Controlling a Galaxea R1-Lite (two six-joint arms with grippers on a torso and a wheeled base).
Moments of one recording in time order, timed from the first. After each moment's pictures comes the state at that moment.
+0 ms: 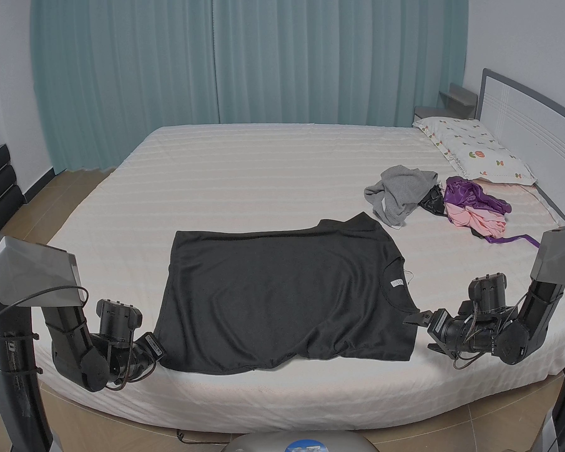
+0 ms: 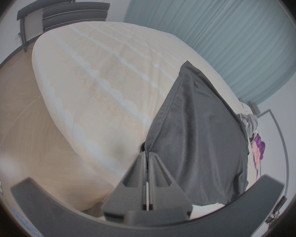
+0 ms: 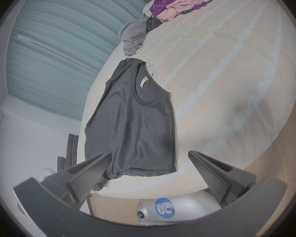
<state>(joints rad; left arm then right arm) -0.15 2.27 -0.39 -1.00 0.11 -0.84 0.16 2.18 -0.45 -0.98 0.24 0.84</state>
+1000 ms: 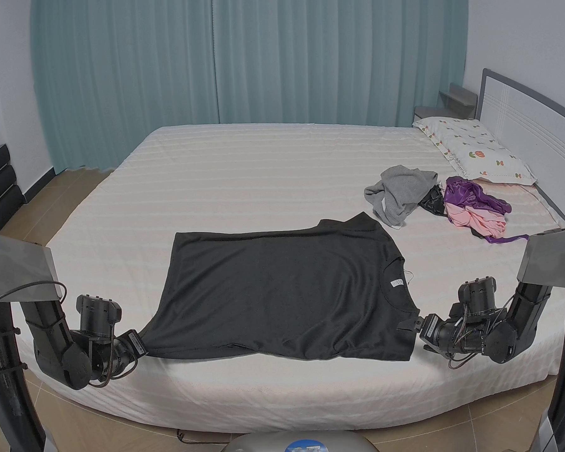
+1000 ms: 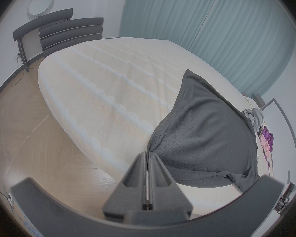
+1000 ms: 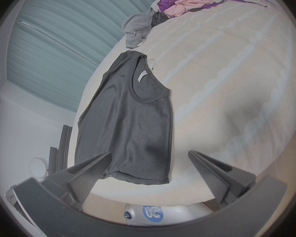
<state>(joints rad) -0.08 2.18 -0.33 -1.00 0.16 -0.66 0.16 2.27 -0.51 -0.97 0.24 0.74</state>
